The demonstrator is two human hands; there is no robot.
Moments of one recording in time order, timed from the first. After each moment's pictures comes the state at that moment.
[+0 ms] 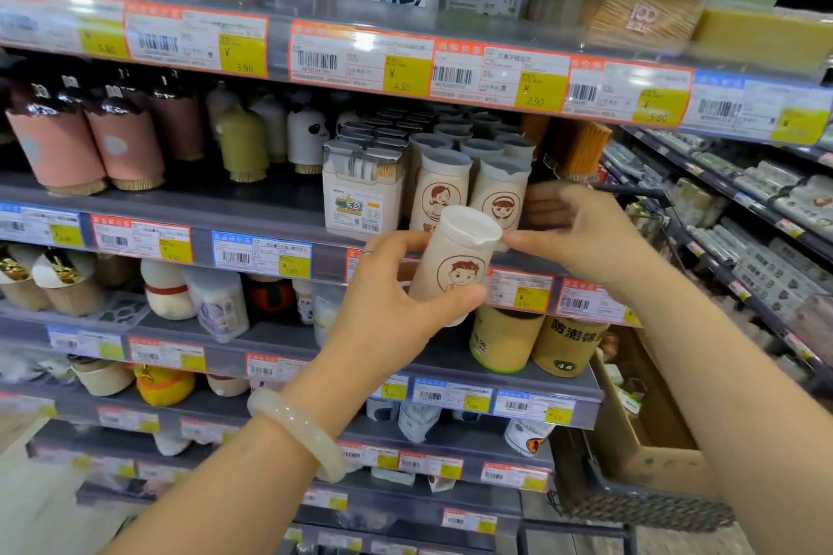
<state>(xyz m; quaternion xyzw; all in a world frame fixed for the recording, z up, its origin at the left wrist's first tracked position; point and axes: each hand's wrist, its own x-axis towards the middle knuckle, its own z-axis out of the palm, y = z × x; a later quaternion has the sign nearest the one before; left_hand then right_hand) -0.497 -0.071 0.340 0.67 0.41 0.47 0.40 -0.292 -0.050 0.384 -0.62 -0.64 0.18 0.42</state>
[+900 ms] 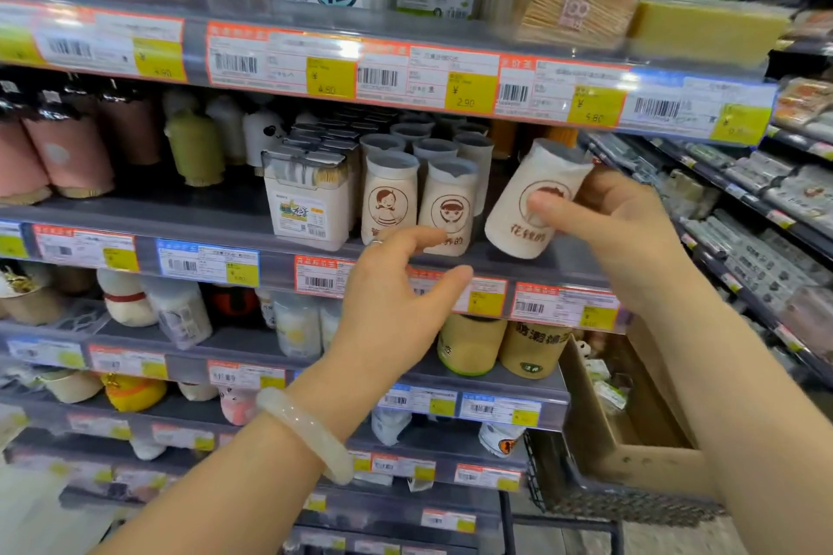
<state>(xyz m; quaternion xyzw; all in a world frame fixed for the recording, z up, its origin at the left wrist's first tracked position) -0.445 -0.074 0.353 0.69 0.44 0.49 0.30 -0.256 -0.075 0.400 -0.50 -0.57 0.29 0.59</state>
